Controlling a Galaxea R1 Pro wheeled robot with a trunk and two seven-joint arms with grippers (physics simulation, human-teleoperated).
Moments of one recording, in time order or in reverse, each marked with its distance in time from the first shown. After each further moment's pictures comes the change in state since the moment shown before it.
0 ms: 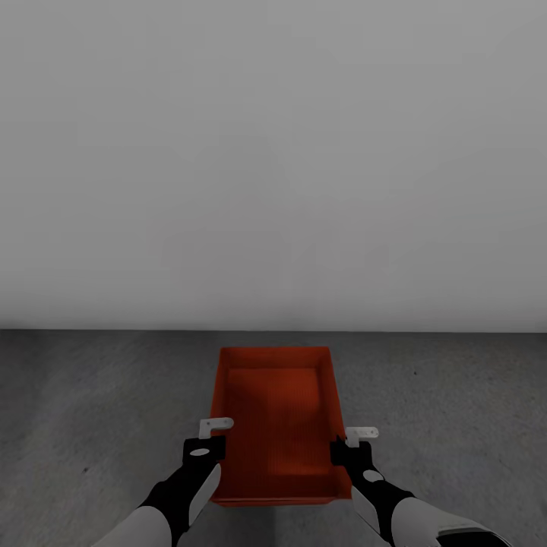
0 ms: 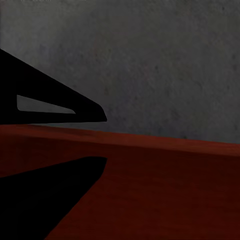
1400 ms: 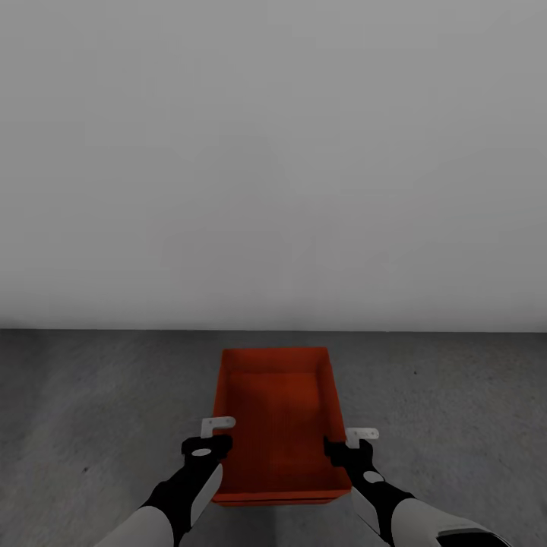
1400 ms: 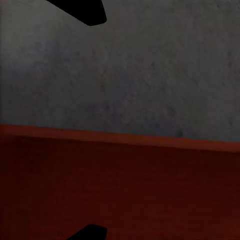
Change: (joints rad) left arm 0.001 -0.008 0.003 -0.001 -0.012 -0.014 -0.003; right arm 0.001 0.001 -0.007 0.005 -0.011 -0.005 0.006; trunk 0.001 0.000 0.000
